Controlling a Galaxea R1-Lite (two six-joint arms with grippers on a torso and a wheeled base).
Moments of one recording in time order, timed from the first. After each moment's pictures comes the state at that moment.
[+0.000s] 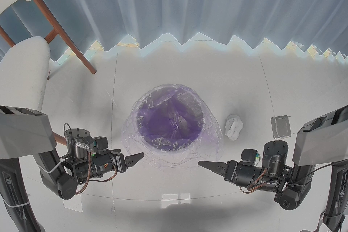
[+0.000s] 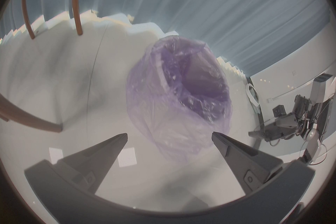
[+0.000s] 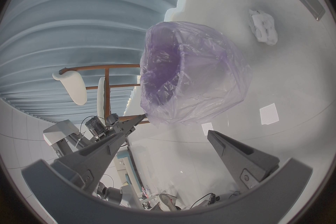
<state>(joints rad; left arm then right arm) -0.29 2.12 -0.41 -1.27 -0.29 -0.25 0.57 2.23 -0.34 -1.55 0.40 0.88</state>
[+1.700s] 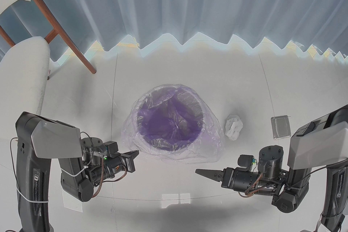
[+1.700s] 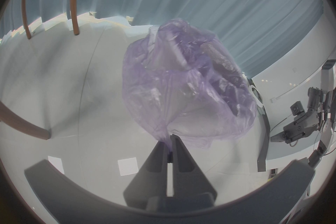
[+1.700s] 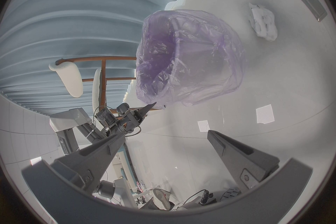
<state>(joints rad) -0.29 2.43 -0.52 -1.55 -0.27 -0.23 0.58 2.27 -0.33 -1.55 0.40 0.82</state>
